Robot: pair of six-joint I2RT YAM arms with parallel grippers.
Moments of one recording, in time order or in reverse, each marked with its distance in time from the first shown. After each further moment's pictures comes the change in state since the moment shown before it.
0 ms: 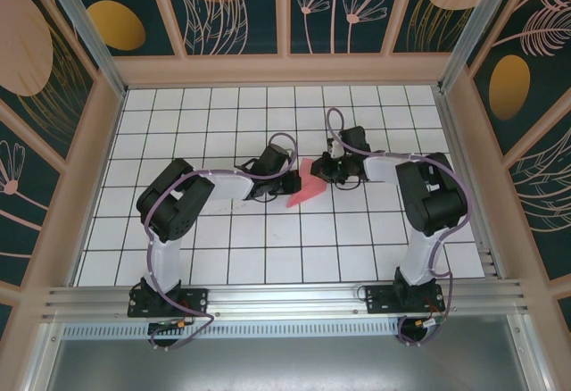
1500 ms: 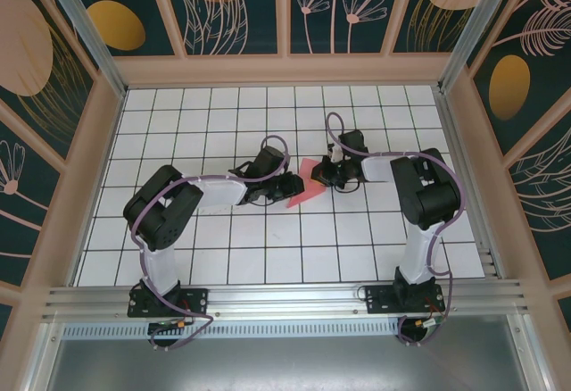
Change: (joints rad) left arm -0.015 -0.105 -0.080 0.003 0.082 -0.230; right arm -0.006 0.059 -0.003 -0.002 0.008 0.032
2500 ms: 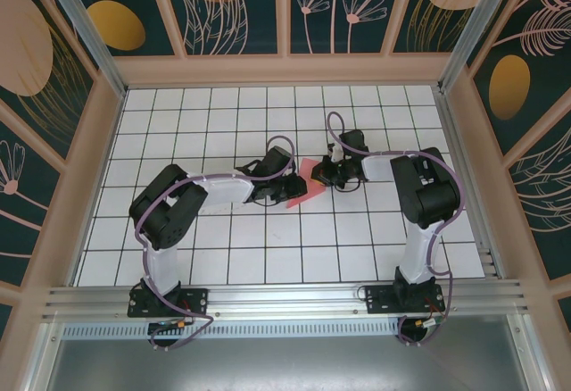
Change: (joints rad) left arm -0.036 0.027 0.077 -0.116 -0.075 0.005; right arm -0.009 0.011 0.011 -0.011 -0.022 0.002
